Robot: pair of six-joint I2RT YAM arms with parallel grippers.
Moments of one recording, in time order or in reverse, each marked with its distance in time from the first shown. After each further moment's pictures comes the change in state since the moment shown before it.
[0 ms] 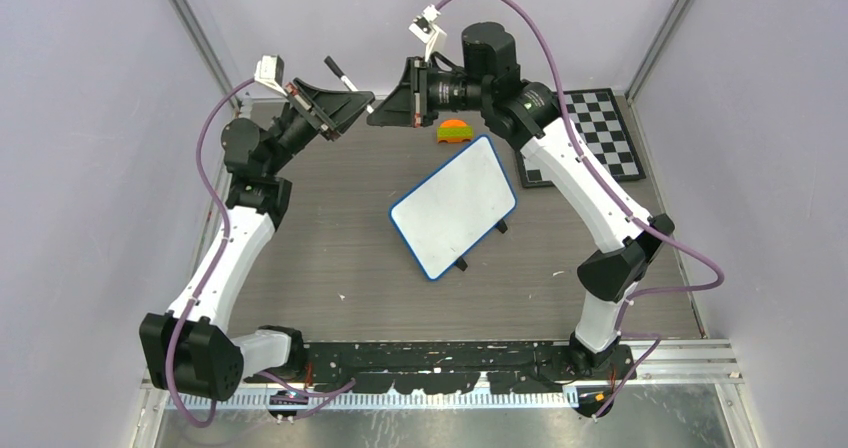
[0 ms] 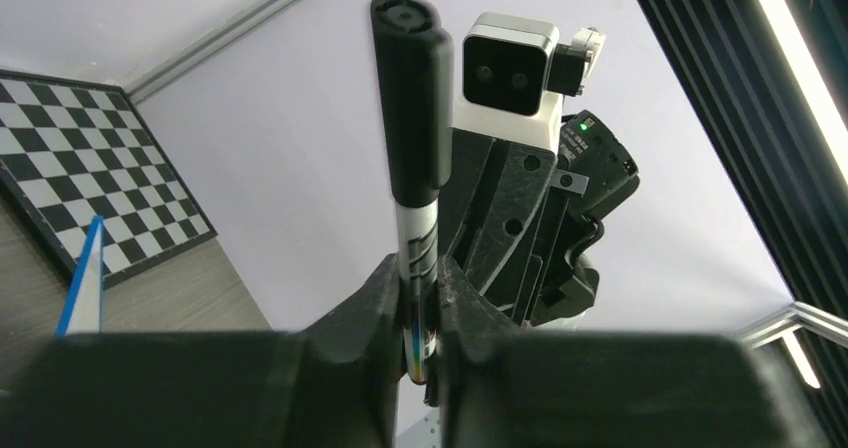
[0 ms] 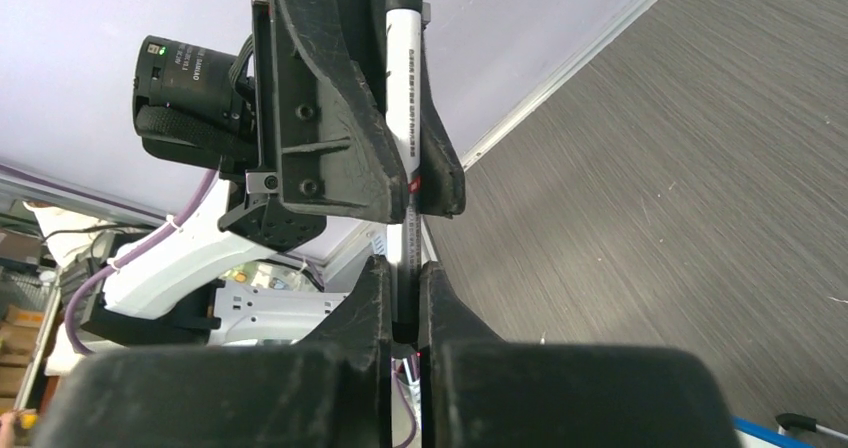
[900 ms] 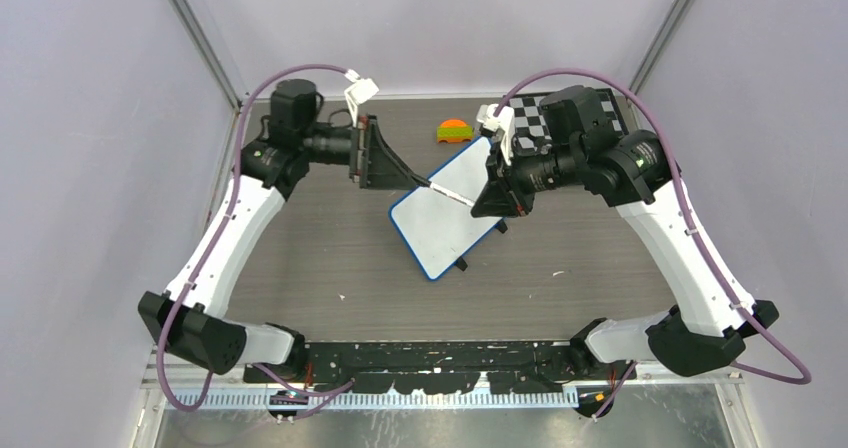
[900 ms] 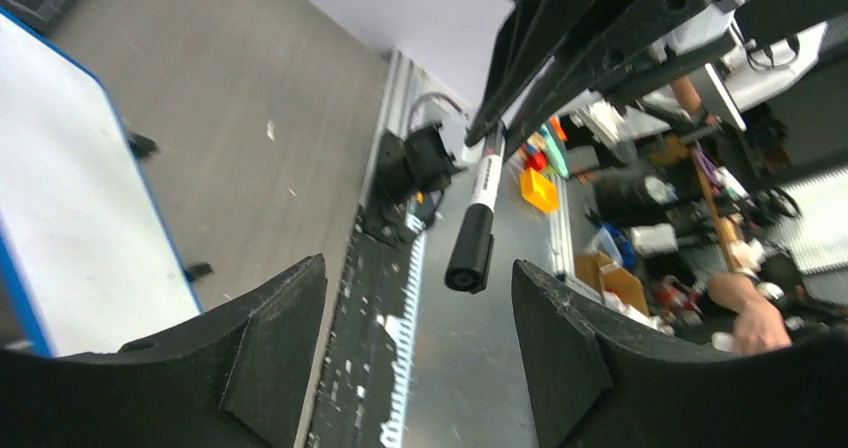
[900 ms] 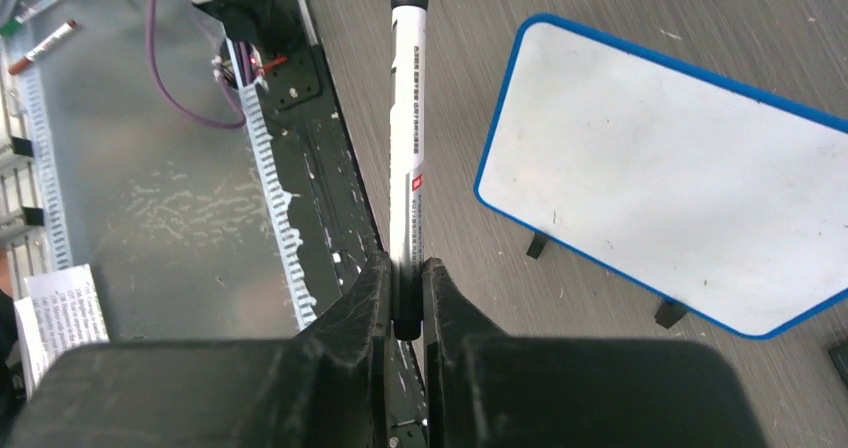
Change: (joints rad) left arm -0.136 0.121 0.398 -1.024 0.541 1.000; right arm -0.082 -0.483 -0.337 -0.667 0.011 -0.821
